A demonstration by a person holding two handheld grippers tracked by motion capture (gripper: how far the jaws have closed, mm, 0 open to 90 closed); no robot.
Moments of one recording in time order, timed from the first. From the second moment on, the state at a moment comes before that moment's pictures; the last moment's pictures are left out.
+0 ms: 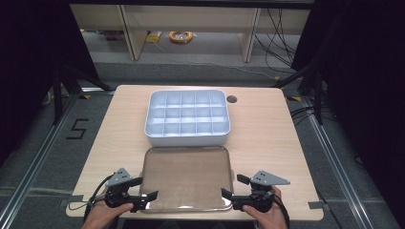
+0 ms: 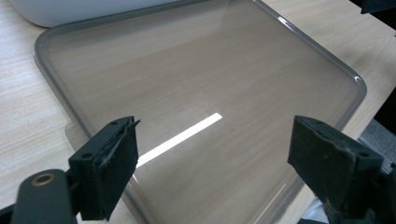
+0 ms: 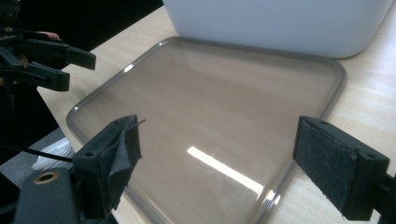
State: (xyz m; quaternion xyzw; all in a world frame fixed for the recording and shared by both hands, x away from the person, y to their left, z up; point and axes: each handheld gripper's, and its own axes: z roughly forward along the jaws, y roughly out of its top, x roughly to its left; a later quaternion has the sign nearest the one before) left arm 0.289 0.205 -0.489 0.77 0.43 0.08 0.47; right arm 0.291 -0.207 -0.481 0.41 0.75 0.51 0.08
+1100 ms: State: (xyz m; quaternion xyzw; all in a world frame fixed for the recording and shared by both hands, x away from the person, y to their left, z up) left arm 0.260 0.205 -0.491 0.78 0.41 0.08 0.47; right arm 0.252 -0.213 -0.491 0.42 0.77 0.48 0.06
